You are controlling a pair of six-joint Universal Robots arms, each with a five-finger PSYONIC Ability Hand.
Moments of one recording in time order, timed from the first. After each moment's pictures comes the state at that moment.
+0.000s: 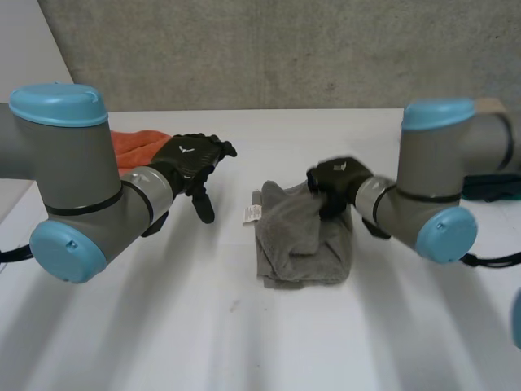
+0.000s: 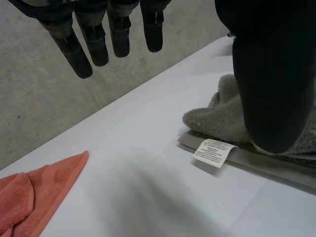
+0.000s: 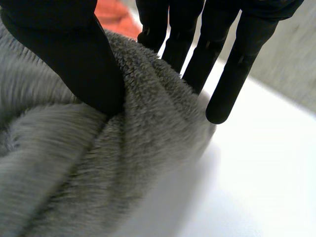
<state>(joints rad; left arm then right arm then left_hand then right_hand) 4.23 -2.11 -1.18 3.00 -1.42 3.36 2.02 -0.78 0.92 0.27 1.34 2.87 0.22 0.22 0.22 0.22 0.05 1.09 1.17 1.16 1.19 0.96</state>
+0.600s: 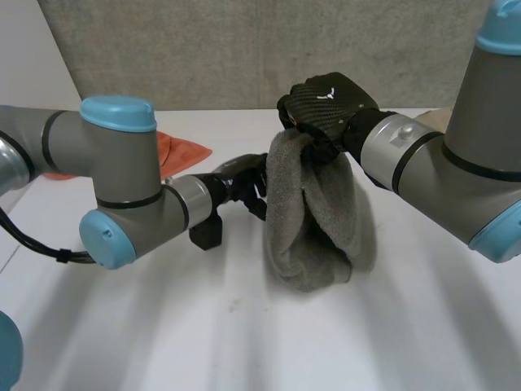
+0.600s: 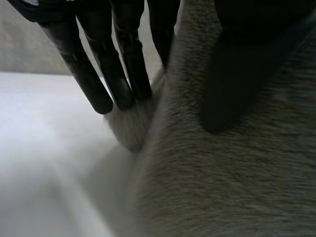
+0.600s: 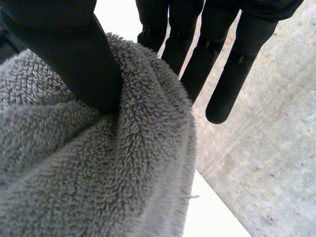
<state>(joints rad) 4.17 -2.33 -0.94 2.90 -1.20 2.80 2.09 -1.16 1.07 0.20 1.25 2.75 1.09 1.00 1.00 1.01 0.83 1.09 1.17 1.17 1.19 0.96</state>
